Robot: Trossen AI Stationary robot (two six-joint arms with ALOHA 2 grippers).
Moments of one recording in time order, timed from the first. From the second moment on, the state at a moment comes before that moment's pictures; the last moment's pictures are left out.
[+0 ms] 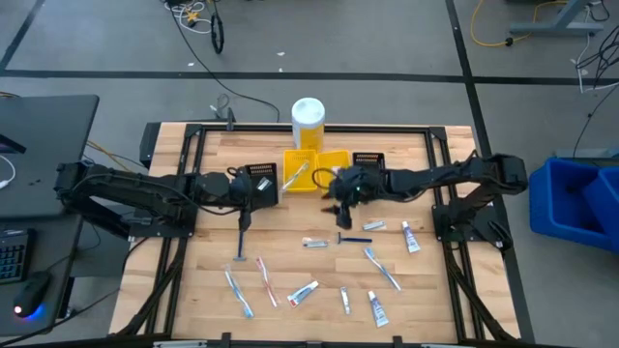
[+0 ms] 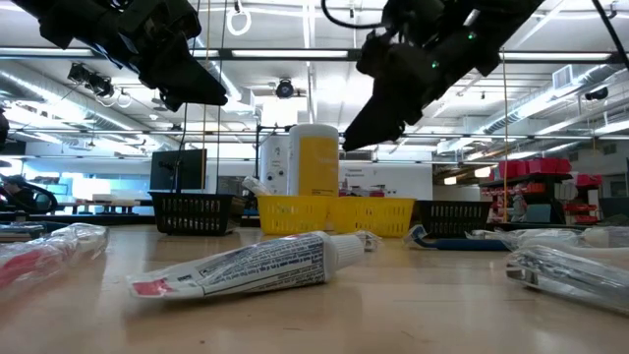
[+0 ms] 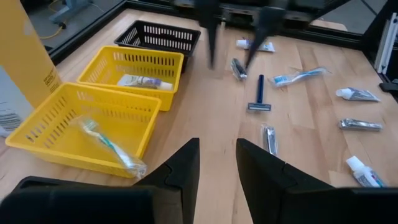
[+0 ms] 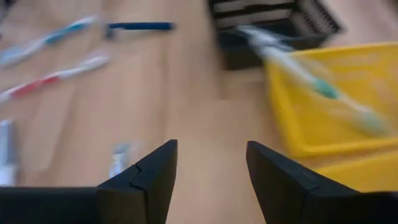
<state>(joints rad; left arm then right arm) -0.02 0.90 0.49 -0.01 -0.17 -0.19 -0.06 1.55 0.89 -0.02 -0.09 0.03</state>
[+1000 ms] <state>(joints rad) -0.02 0.91 0.49 -0.01 -0.17 -0.19 0.33 1.53 0.87 -0.46 0.21 0.47</state>
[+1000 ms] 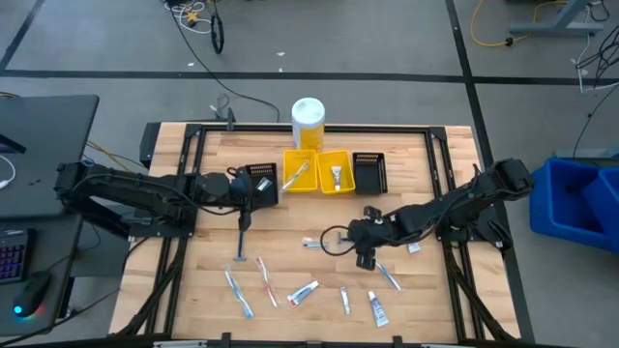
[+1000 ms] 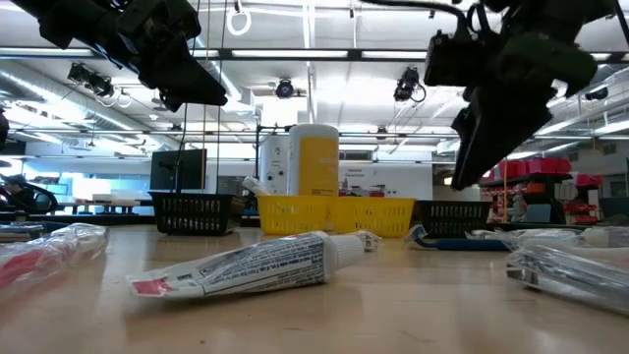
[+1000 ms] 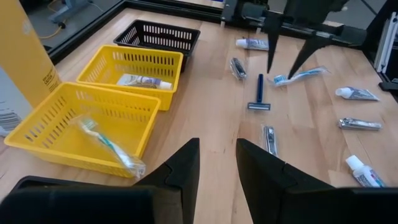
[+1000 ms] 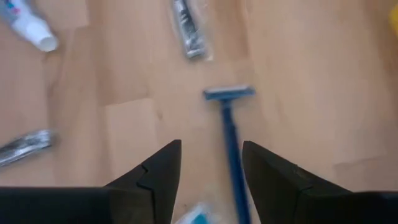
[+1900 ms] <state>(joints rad) -0.02 0.91 0.49 0.00 -0.20 -0.20 0.20 1.64 0.66 -0.06 0.18 0.30</state>
